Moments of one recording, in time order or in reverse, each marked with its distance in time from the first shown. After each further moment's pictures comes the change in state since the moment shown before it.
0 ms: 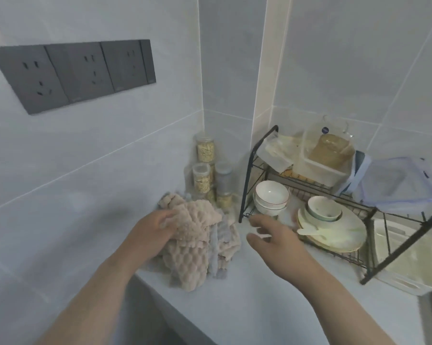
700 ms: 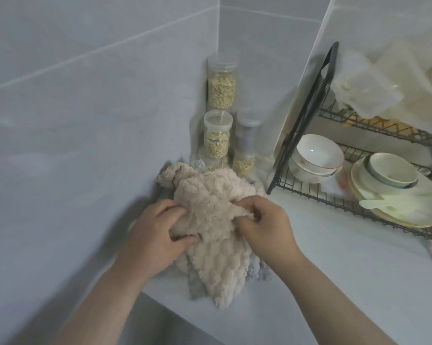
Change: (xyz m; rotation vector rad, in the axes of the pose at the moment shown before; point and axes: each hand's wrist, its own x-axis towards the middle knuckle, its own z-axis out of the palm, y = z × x) left_hand 0.132 -0.173 0.041 0.309 0.083 0.471; right_hand 0.132 0.033 0.179 0.236 0.185 0.193
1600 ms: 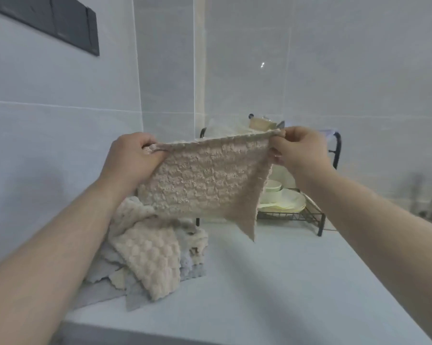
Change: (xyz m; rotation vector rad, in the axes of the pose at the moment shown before) left_hand 0.006 0.152 -0.061 -0.314 0.434 0.310; right_hand -0.137 -0.019 -0.170 0.252 0.725 -0.431
